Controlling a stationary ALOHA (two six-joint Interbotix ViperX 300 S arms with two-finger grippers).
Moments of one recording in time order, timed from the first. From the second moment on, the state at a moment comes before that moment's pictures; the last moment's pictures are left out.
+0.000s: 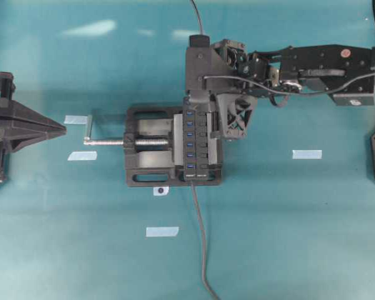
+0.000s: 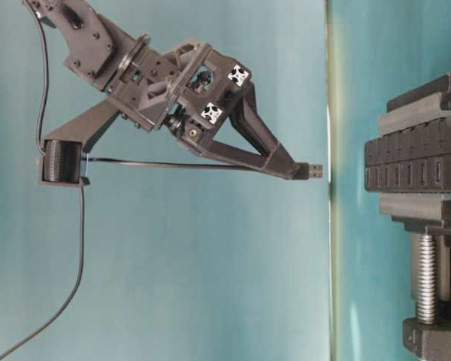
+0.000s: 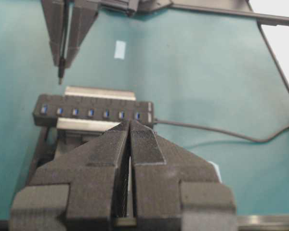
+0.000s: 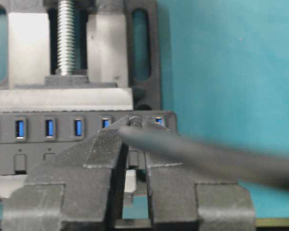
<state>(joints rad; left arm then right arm) 0.00 -0.99 1.17 0.01 0.01 -0.11 -0.17 0.00 0.43 0.02 0.44 -0.18</state>
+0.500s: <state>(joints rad) 0.00 -0.99 1.17 0.01 0.01 -0.11 -0.07 0.00 0.43 0.02 0.49 -0.06</state>
